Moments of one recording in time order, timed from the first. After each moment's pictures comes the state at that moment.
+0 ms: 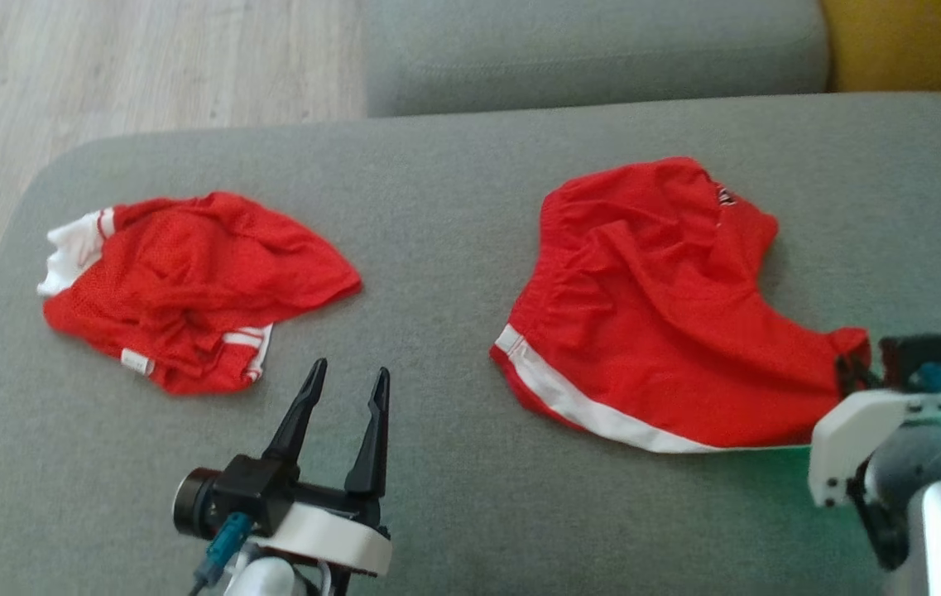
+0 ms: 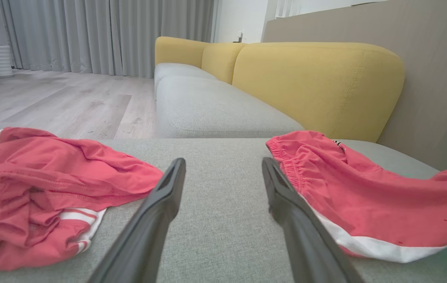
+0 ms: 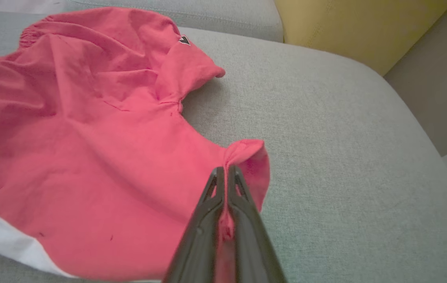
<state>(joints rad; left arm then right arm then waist) -0.09 0.07 -0.36 0.29 -0.26 -0.02 -0.25 -0.07 -0.05 -0.15 0.14 -0.17 0.12 0.41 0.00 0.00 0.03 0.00</state>
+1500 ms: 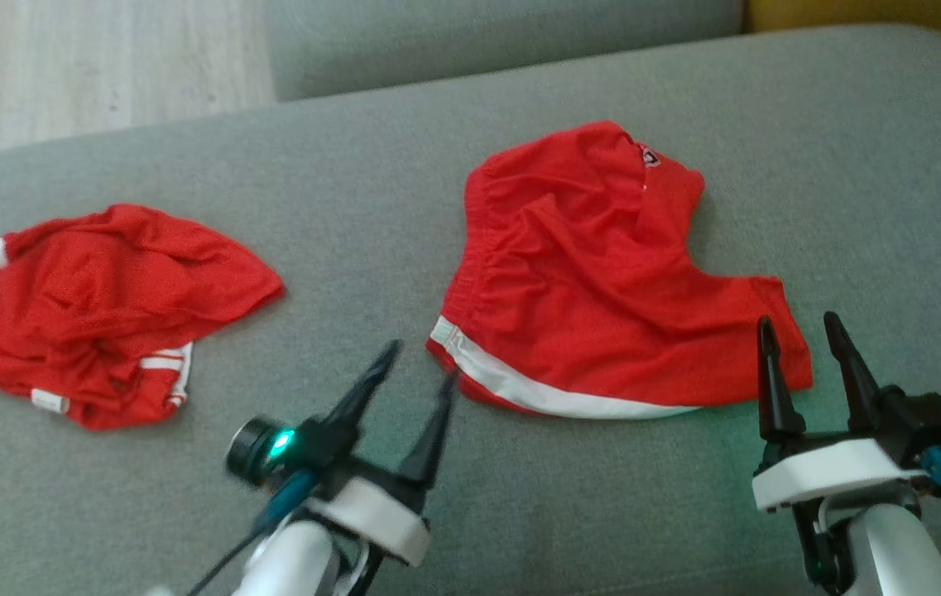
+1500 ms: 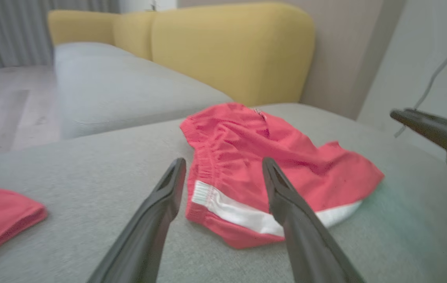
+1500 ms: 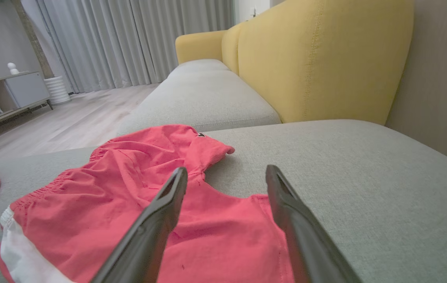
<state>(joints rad) -0.18 0.07 -0.46 0.33 -0.21 -0.11 -0.21 -0.08 -0.05 -0.01 0.29 0.10 0.12 -0.24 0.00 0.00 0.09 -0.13</state>
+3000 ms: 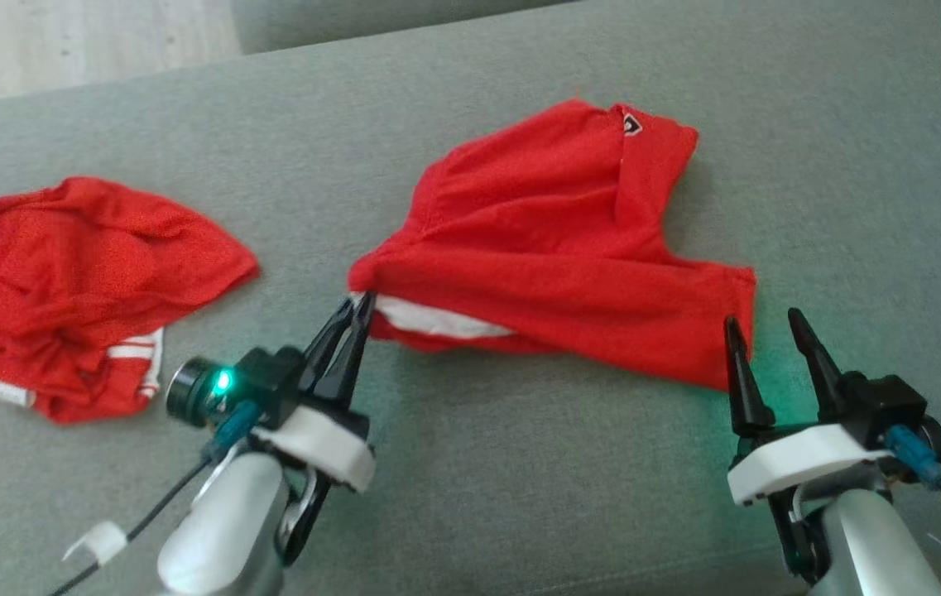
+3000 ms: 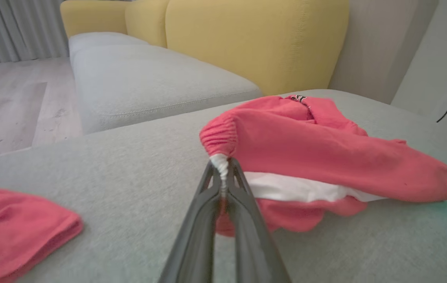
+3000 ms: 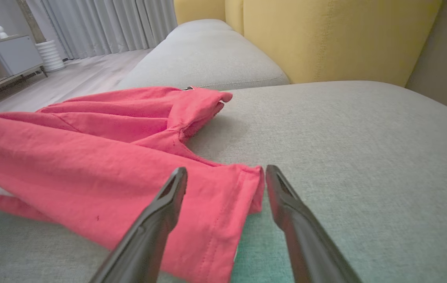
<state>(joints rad) -0.40 0.16 -0.53 0.51 -0.31 -0.06 -0.24 -0.14 -0.05 0.03 0.39 0.09 0.12 -0.23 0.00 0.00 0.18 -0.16</state>
